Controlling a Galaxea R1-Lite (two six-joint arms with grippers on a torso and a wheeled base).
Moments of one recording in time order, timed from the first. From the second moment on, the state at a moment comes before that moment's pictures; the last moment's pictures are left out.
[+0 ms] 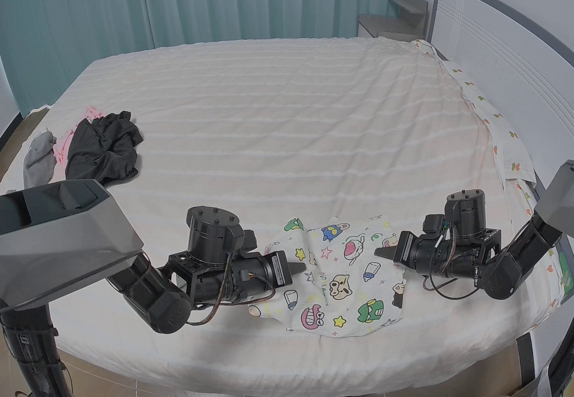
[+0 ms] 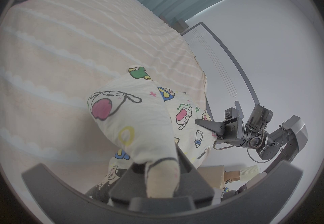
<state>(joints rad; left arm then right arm) -0.59 2.14 -0.77 -0.92 -0.32 -0.73 0.38 2.01 -0.63 -0.85 0.28 0.70</state>
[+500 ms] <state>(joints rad) -0.59 2.16 -0.77 -0.93 -0.25 -0.73 0.38 2.02 -0.63 -0.85 0.28 0.70</state>
